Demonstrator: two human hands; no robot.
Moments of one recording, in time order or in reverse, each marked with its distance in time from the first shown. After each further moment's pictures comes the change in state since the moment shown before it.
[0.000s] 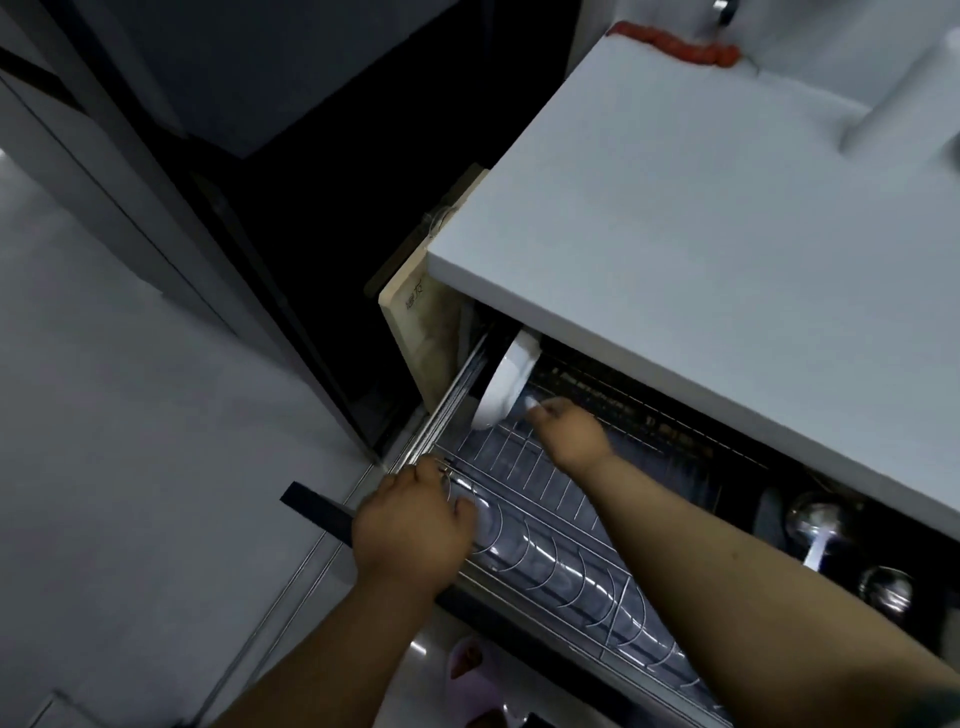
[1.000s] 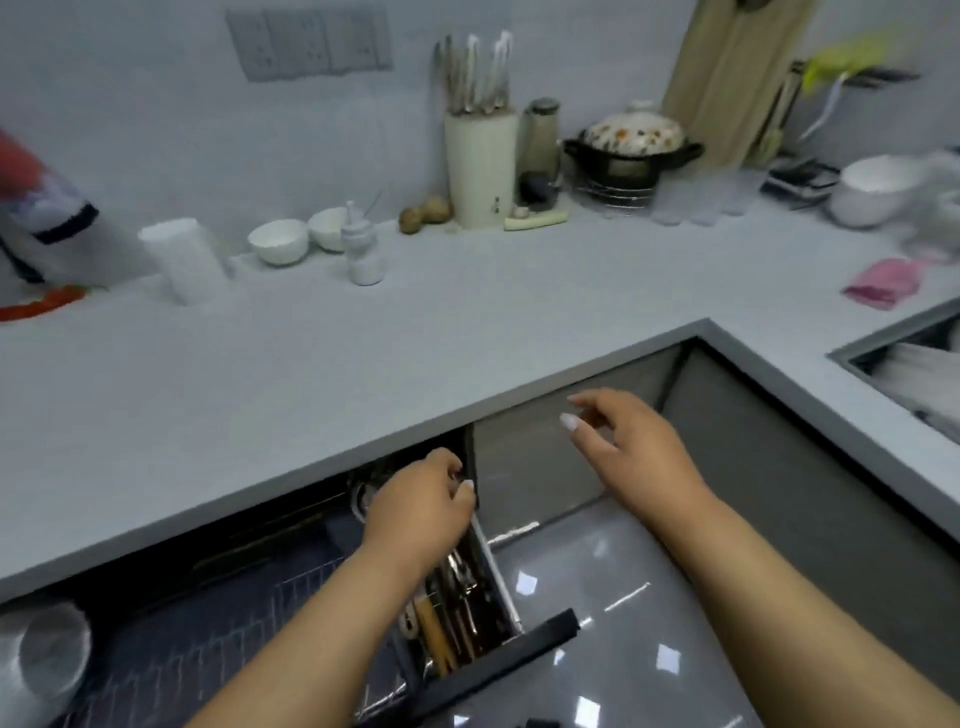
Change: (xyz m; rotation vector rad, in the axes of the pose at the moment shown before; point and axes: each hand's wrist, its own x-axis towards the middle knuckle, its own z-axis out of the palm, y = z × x) left_hand -0.233 0.469 -0.014 -0.171 -0.263 0.952; right_hand -0.438 0.390 -0.287 0.228 0.964 0.112
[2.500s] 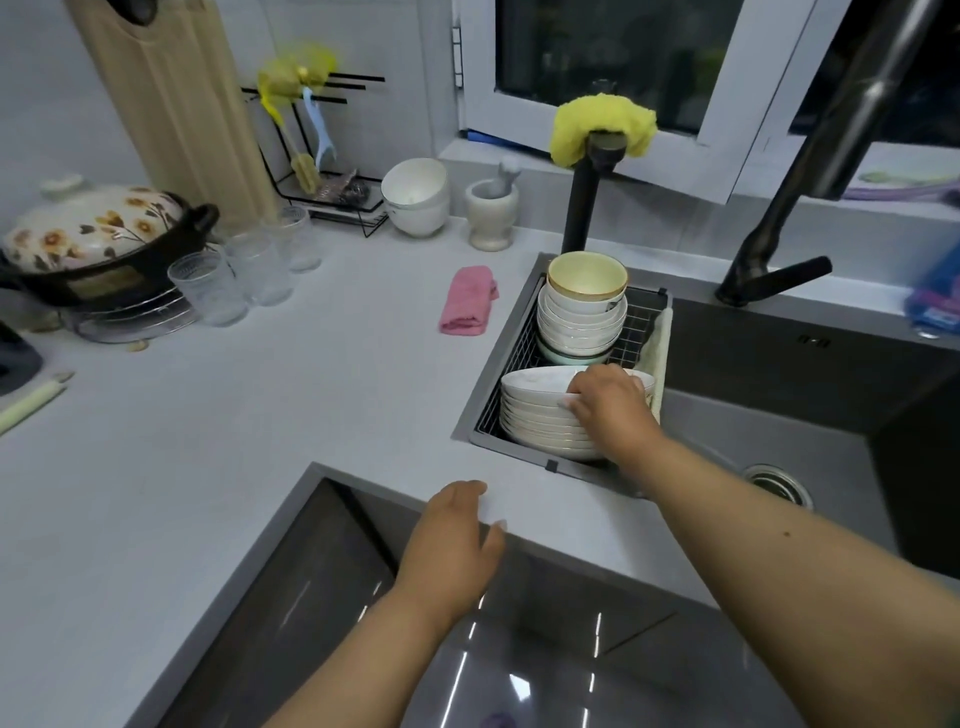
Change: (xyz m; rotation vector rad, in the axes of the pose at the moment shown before) left_hand 0.184 0.373 0.260 -0.072 -0.521 0.746; right_hand 0.072 0.402 -0.264 -0.453 0.389 0.645
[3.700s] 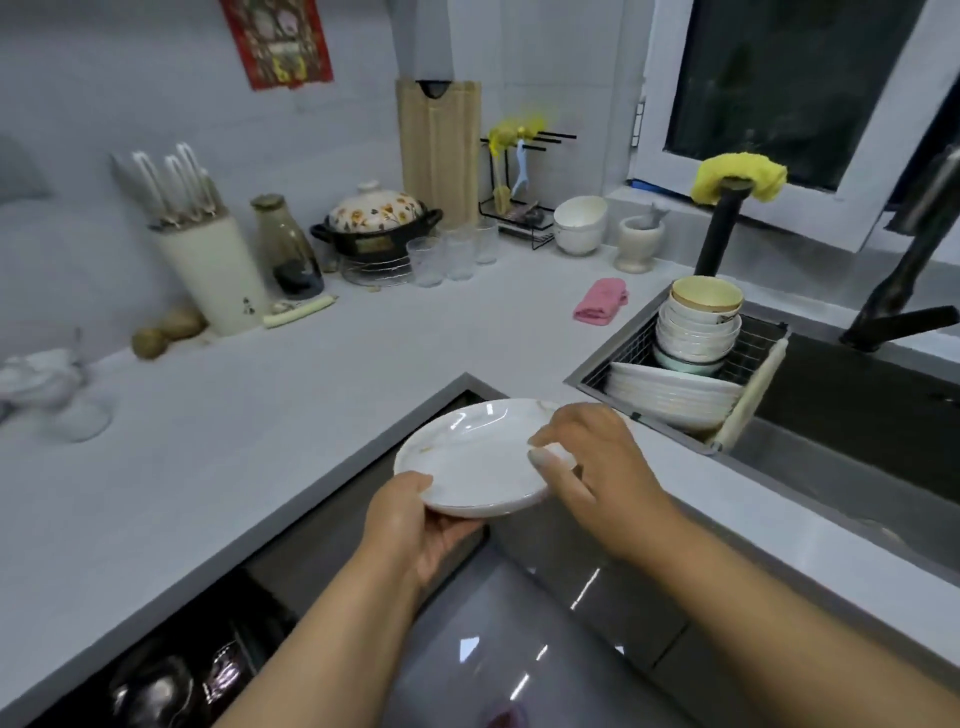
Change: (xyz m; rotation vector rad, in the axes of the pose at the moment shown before) left_hand -0.217 0.045 -0.067 -1.612 0.562 -0.707; right_hand -0.232 -0.121 -0.065 0.434 0.048 -0.664
